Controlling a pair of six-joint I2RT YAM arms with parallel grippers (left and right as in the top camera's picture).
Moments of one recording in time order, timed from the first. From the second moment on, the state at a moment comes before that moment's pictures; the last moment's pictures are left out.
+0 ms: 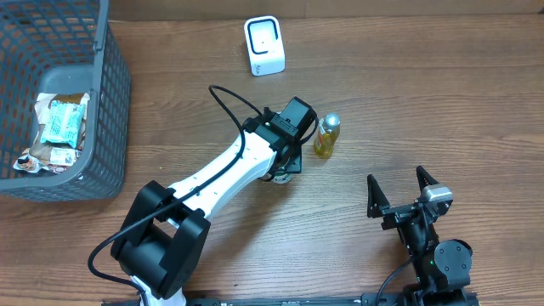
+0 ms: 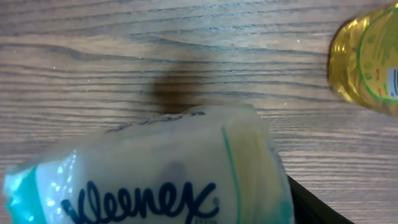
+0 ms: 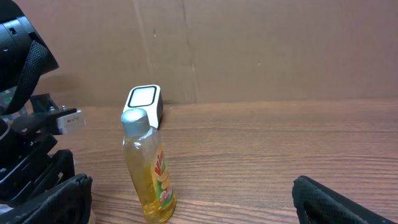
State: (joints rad) left arm -0.67 1.88 1.36 -0.83 -0.10 -0.69; right arm 0.14 0.01 0.02 -0.03 -0.07 0.12
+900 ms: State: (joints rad) left arm -0.67 1.88 1.50 -1.02 -0.11 -0.66; right arm 0.14 0.01 0.02 -0.03 -0.07 0.12
